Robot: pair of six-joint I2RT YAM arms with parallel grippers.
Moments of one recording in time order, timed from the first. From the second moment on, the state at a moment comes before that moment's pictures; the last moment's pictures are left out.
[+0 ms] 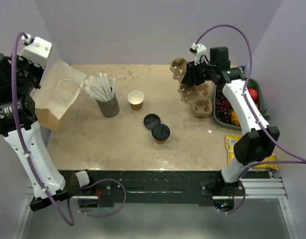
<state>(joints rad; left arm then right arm) 0.38 1.24 2.03 -0.98 0.23 0.66 0.21 1.67 1.72 -0.70 -0.45 -0.09</state>
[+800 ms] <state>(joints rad) 0.38 1.02 1.72 -1.26 0.84 0.94 0.30 1.58 1.75 -0.65 -0.47 -0.15</state>
